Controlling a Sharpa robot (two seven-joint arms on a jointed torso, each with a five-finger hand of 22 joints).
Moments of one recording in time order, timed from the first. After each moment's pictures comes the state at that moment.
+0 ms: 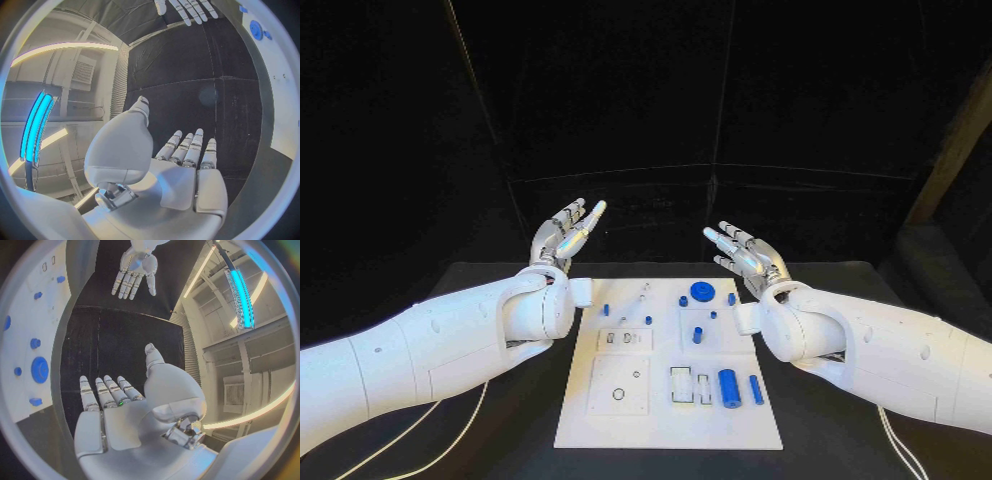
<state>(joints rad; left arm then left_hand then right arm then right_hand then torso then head) 1.12 -0.69 -0.02 1.34 0.15 -0.61 0.59 1.20 -0.07 0.00 0.29 0.08 0.31 0.14 0.03 0.04 0.24 0.17 0.03 0.03 0.33 0.16 0.04 0.05 0.17 0.07 0.27 0.02 0.02 1.07 -0.69 0.00 1.39 -0.10 -0.50 0.39 1.05 0.19 -0.18 -0.07 0.26 0.17 0.13 0.03 0.02 0.22 0.19 0.03 0.03 0.17 0.18 0.02 0.02 0.05 0.19 0.29 0.05 0.04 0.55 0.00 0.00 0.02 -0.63</state>
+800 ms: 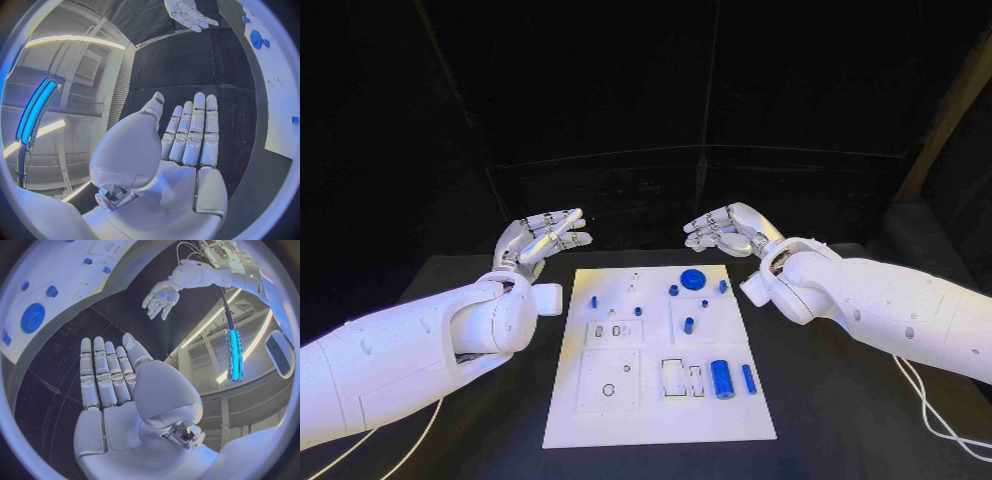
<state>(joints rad) 1.13 -0.81 -0.02 1.45 0.15 -0.48 0.61 1.35 0.00 0.04 0.11 0.08 0.94 0.21 0.14 0.07 1.02 0.16 0.18 0.07 1.11 0.11 0.26 0.16 0.18 0.89 0.23 0.38 0.18 1.17 -0.71 0.00 1.29 -0.75 -0.40 0.29 1.36 0.16 -0.06 -0.29 0.22 0.92 0.21 0.13 0.07 1.06 0.15 0.13 0.06 1.08 0.11 0.20 0.07 0.16 0.85 0.21 0.39 0.17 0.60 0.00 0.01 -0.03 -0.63</state>
